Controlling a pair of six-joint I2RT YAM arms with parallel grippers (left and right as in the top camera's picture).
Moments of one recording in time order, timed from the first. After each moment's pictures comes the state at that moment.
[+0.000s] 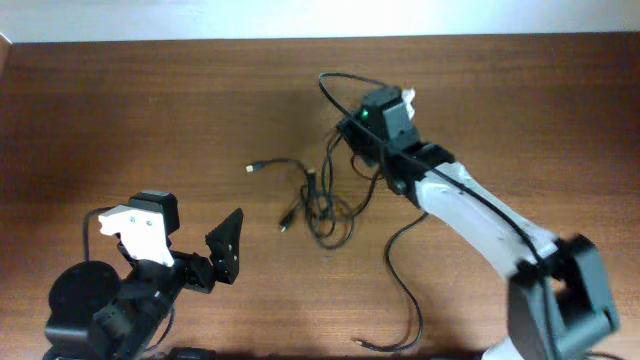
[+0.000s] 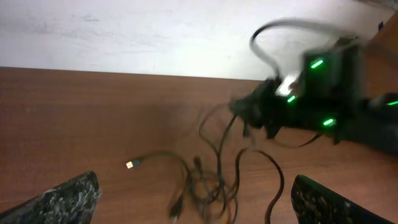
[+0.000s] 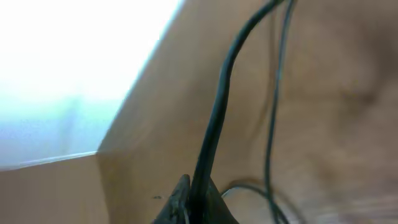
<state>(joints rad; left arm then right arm) -0.10 0.58 1.08 -0.83 0.24 -0.18 0.49 1.73 1.24 -0.13 -0.02 1.24</state>
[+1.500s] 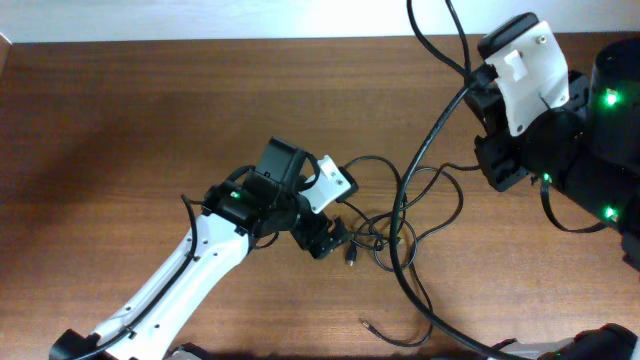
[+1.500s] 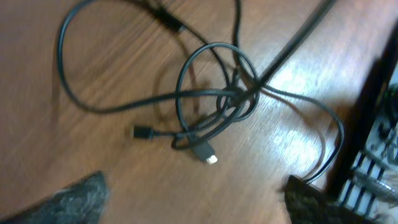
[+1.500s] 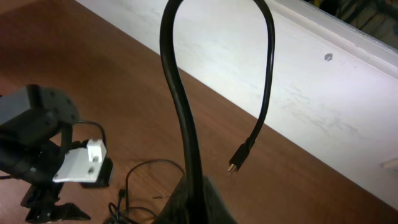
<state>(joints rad) -0.51 1.42 1.08 -0.74 0.45 0.35 0.46 1.56 2.59 -1.57 0.03 -0.24</state>
